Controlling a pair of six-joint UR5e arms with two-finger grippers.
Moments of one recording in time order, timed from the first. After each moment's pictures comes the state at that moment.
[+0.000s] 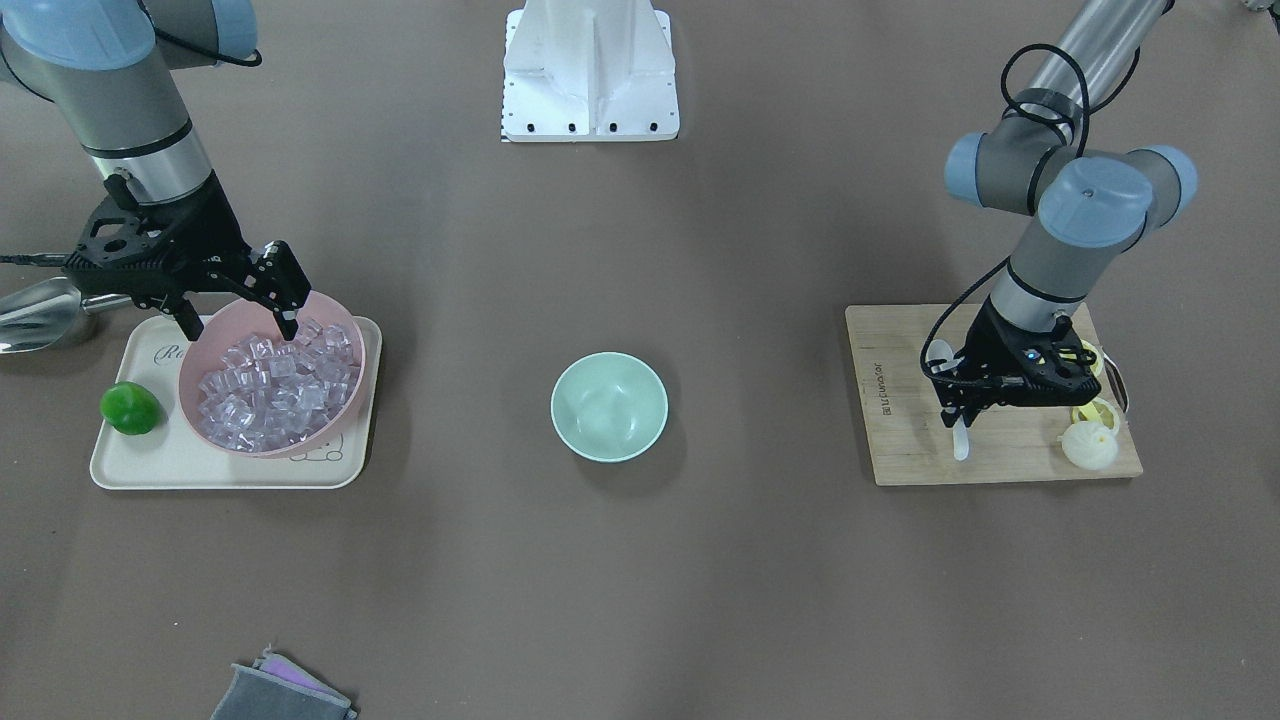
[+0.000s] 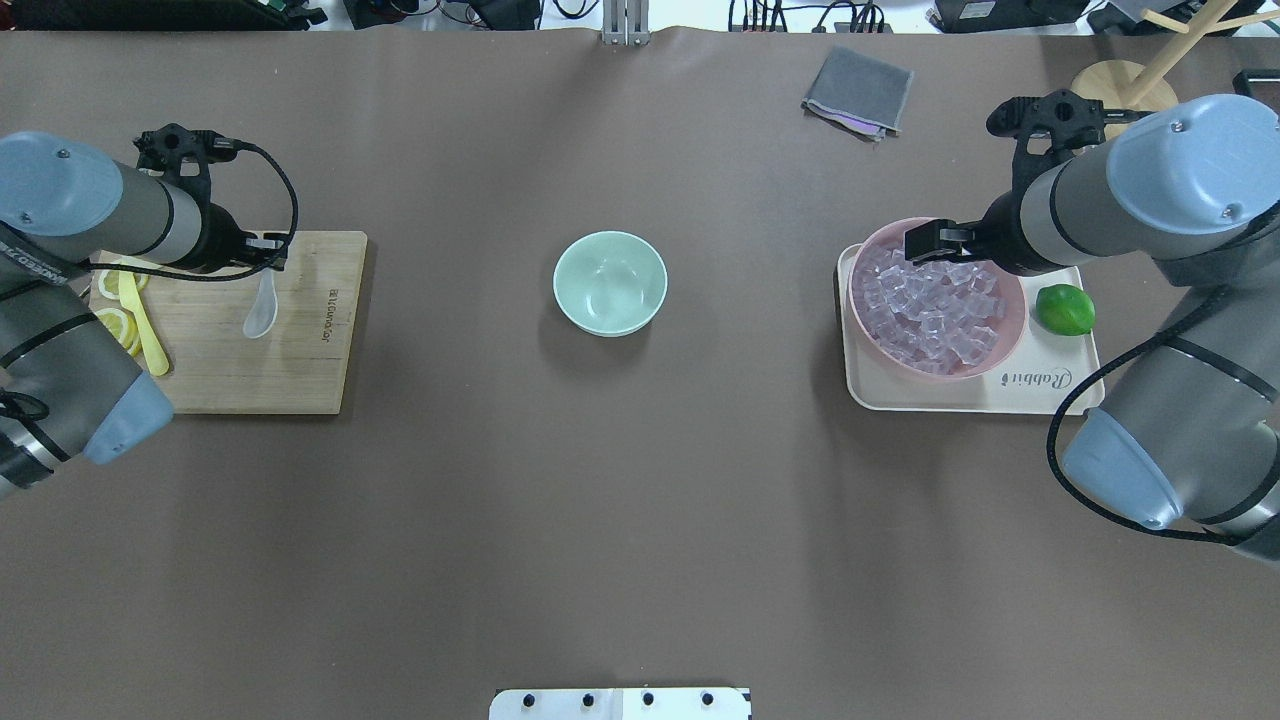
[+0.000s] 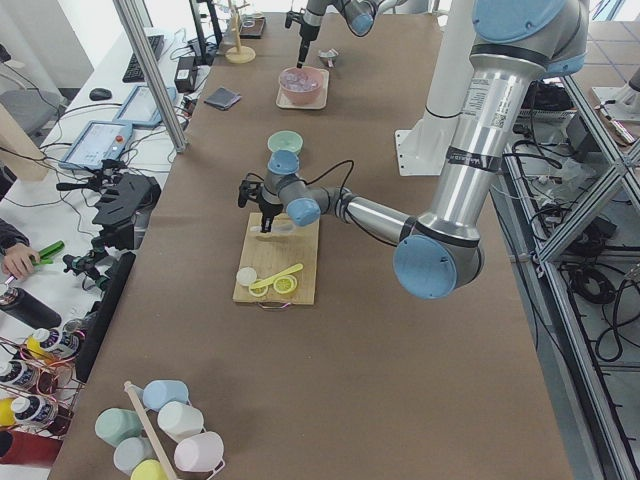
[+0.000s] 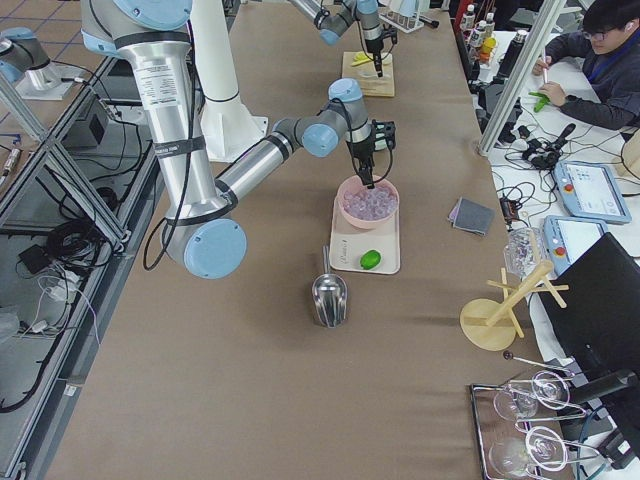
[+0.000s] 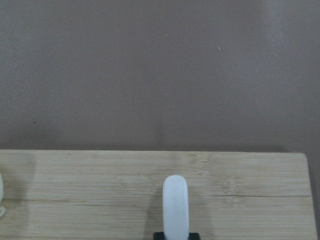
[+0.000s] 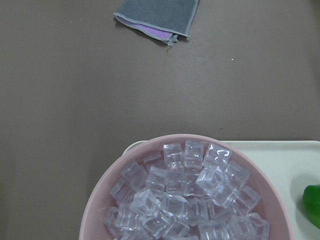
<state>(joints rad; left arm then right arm) -0.87 -1.85 -1.56 -2.15 -1.90 -1.01 0.81 -1.33 1.99 -1.44 1.82 1.03</state>
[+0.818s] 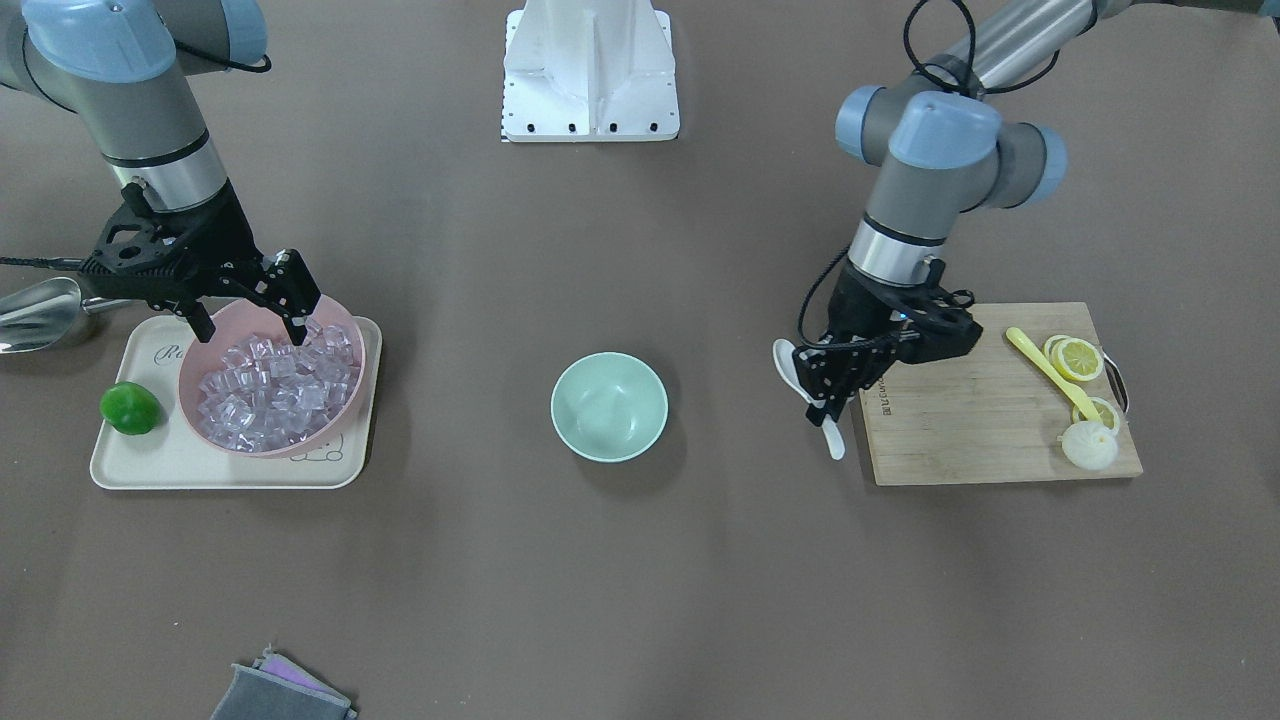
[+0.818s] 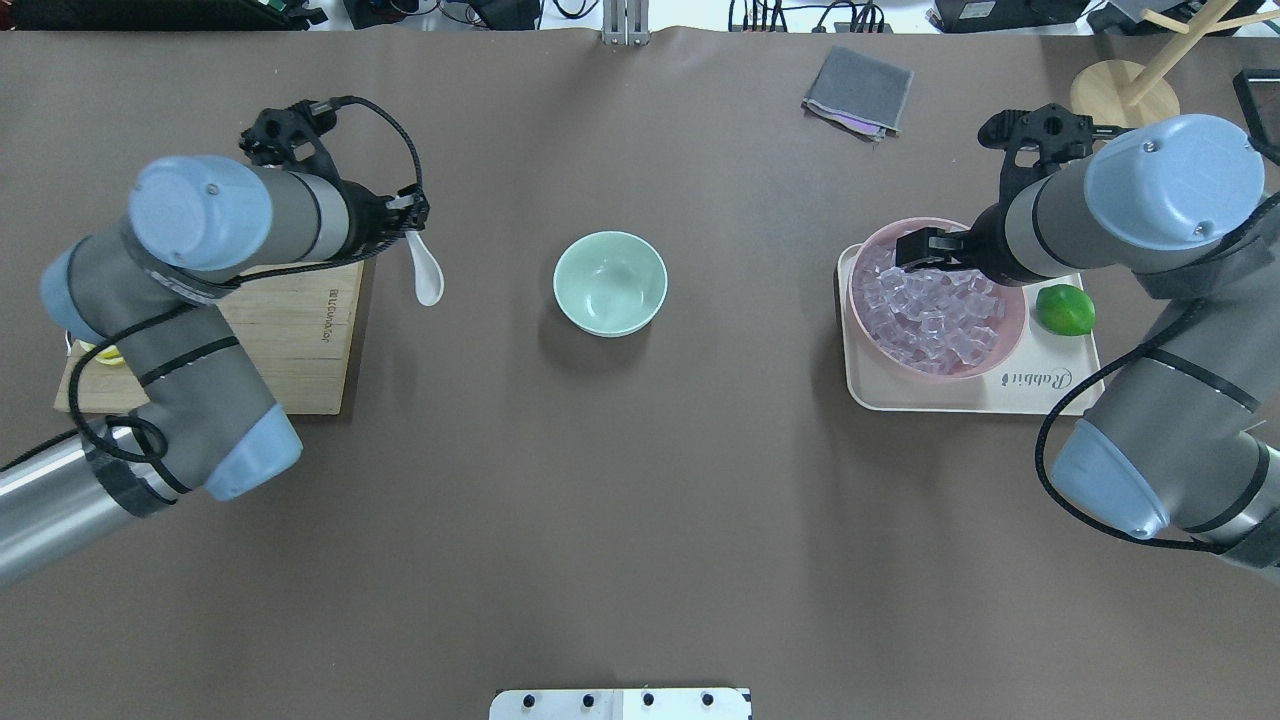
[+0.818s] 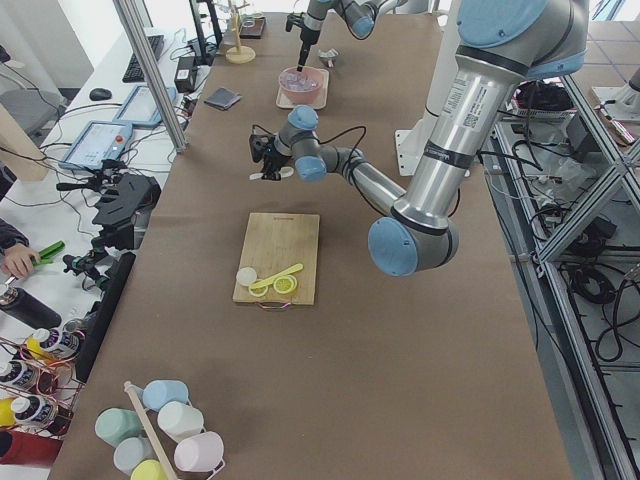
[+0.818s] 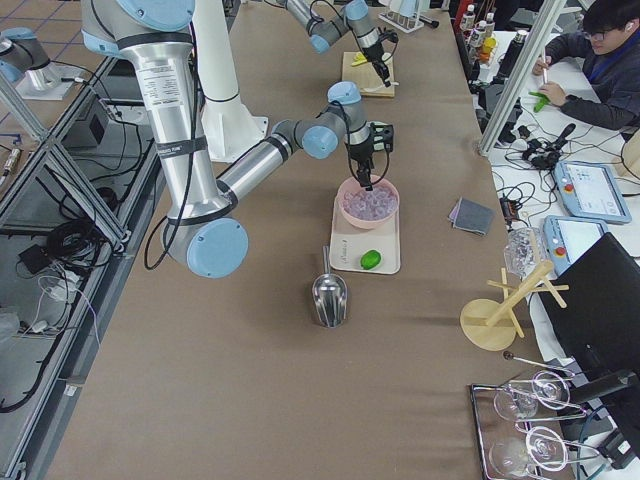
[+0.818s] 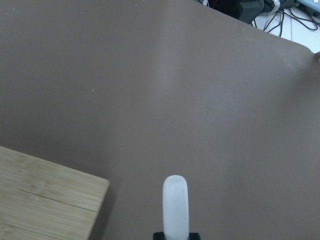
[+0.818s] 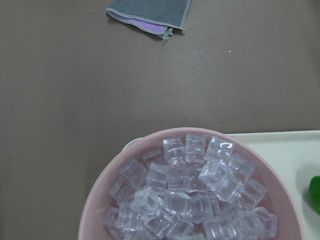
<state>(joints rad) -0.69 -2.04 -1.62 -2.14 -1.62 -1.54 0.79 -1.32 1.97 -1.43 1.79 1.09</state>
